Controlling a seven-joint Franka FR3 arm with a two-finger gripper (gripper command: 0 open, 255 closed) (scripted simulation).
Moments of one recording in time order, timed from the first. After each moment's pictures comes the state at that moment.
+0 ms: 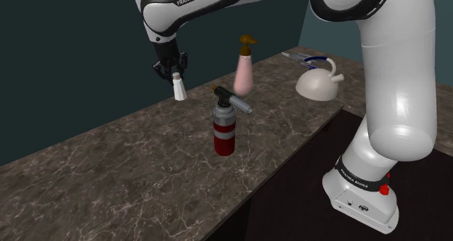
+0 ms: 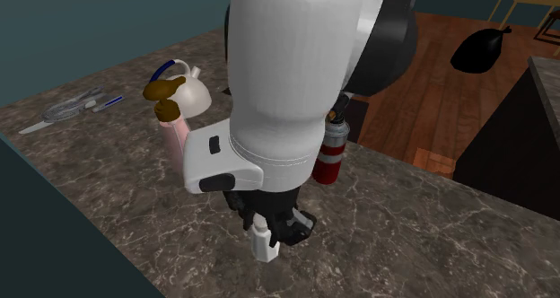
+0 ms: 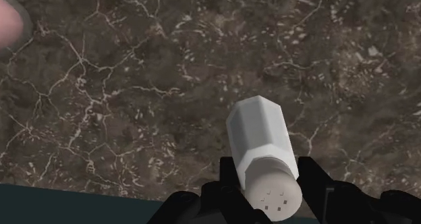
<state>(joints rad) 0.12 0.47 0.29 -1.42 -0.27 1.86 0.49</state>
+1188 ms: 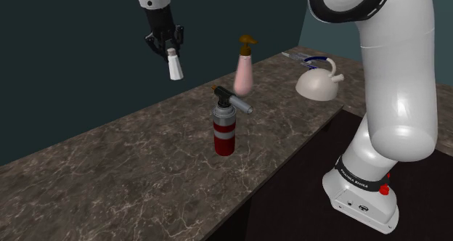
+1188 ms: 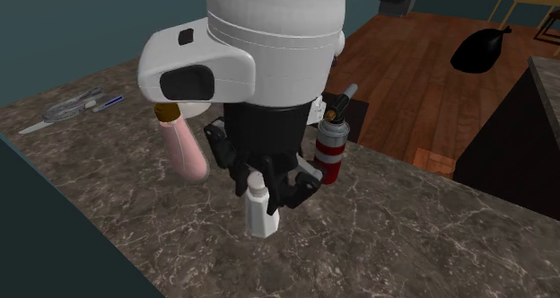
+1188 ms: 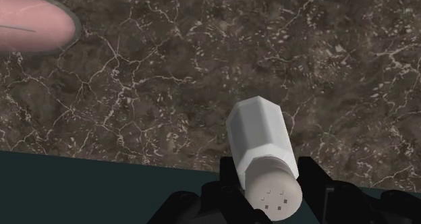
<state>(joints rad) 0.14 0.48 0.29 -1.17 -0.26 1.62 0.45</state>
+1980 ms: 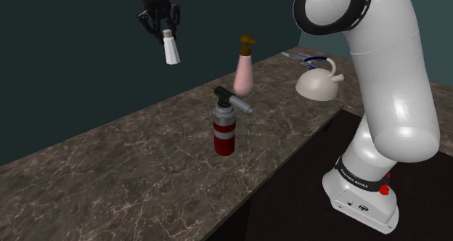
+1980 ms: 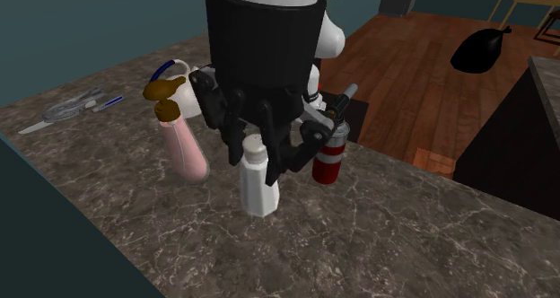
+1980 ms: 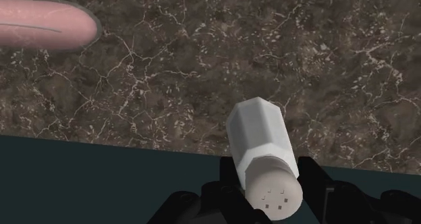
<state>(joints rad) 0.20 0.58 0.29 -0.83 -0.28 1.39 0.42</state>
